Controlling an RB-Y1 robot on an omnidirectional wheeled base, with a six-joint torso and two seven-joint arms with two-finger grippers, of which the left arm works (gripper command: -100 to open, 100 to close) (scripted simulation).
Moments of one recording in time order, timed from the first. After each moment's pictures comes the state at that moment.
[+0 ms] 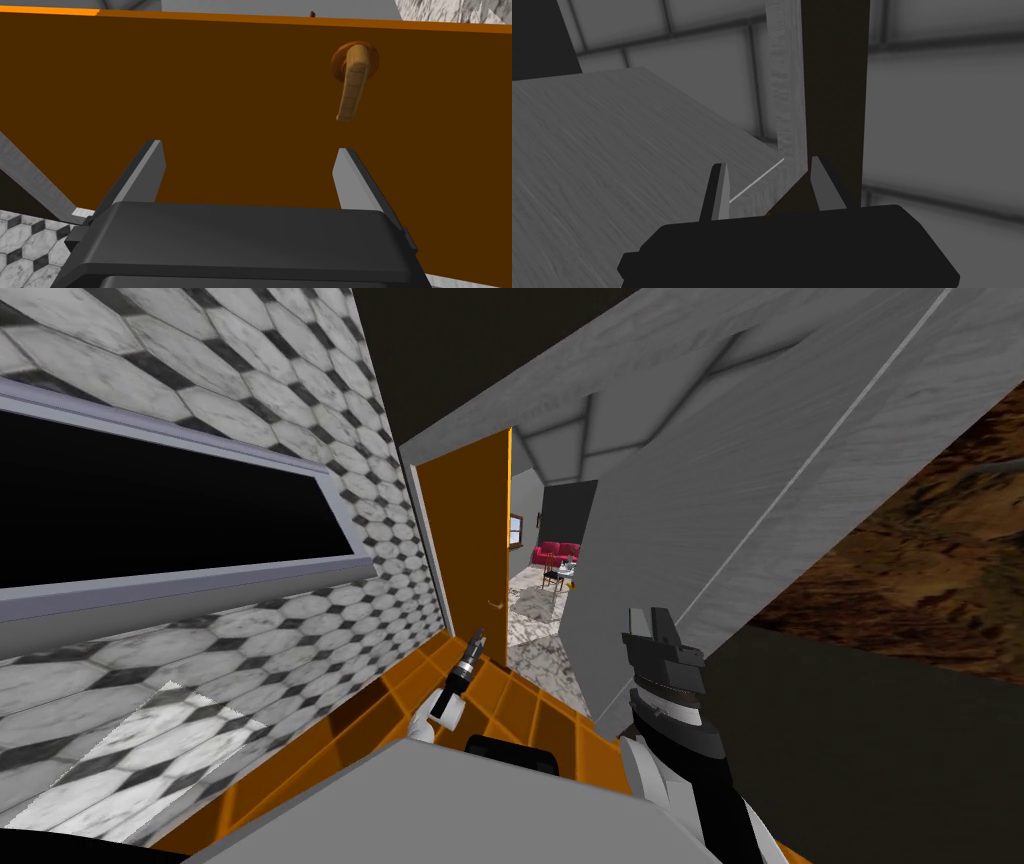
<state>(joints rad) -0.01 0.10 -0.09 -1.02 -0.08 -0.77 0.11</state>
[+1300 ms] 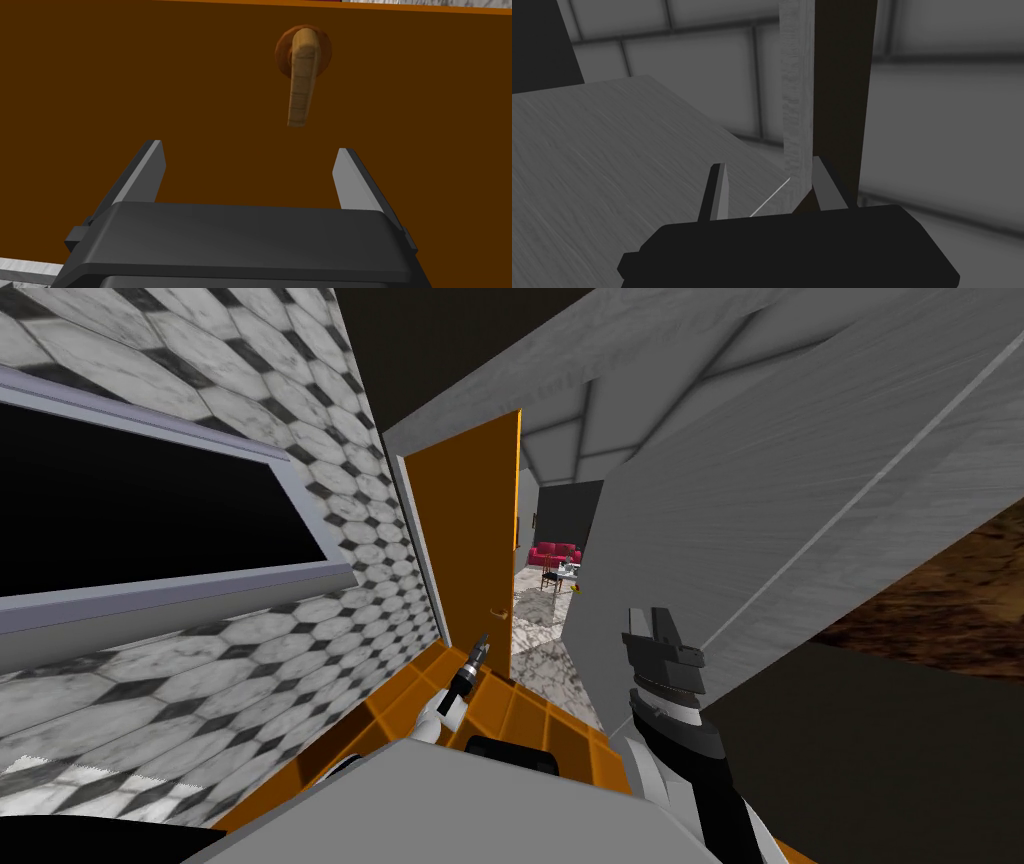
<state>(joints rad) -0.15 0.10 -0.10 -0.72 -0.10 -0.83 0.16</state>
